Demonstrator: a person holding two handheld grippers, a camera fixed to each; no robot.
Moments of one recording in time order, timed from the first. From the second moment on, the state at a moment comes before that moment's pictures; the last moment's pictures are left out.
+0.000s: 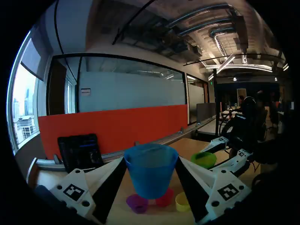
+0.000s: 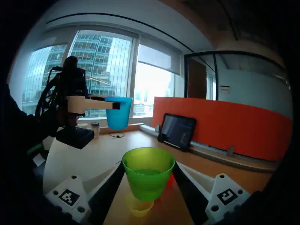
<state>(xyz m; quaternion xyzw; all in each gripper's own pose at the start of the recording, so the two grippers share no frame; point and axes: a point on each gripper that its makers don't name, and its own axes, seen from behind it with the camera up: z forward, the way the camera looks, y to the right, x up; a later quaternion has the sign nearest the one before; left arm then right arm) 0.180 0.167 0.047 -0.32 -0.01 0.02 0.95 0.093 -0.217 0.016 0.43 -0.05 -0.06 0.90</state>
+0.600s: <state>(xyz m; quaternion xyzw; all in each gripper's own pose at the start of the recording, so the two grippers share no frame) 0.100 0.148 0.056 -0.31 -0.06 0.04 0.95 0.072 -0.184 0.023 0.40 -0.08 -0.07 0.91</state>
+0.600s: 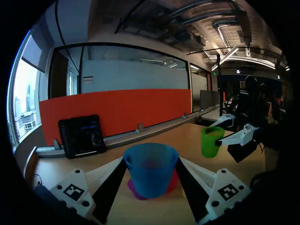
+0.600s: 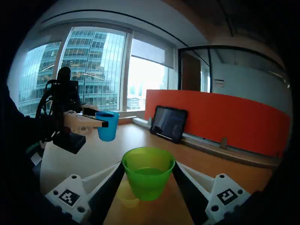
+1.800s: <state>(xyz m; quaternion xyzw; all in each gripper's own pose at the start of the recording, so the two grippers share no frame) -0.044 0.130 0.072 -0.29 -0.23 0.11 0.92 -0.018 -0.162 0.011 0.41 -0.20 -0.08 0.89</state>
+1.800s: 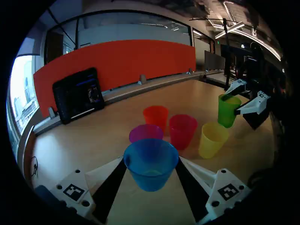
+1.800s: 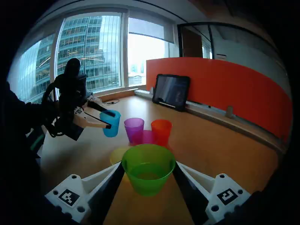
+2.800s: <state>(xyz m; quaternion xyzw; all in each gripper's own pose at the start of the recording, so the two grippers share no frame) -0.086 0.114 0.072 -0.28 -0.28 0.12 0.91 -0.055 -0.158 0.010 0.41 -0.23 -0.10 0.88</state>
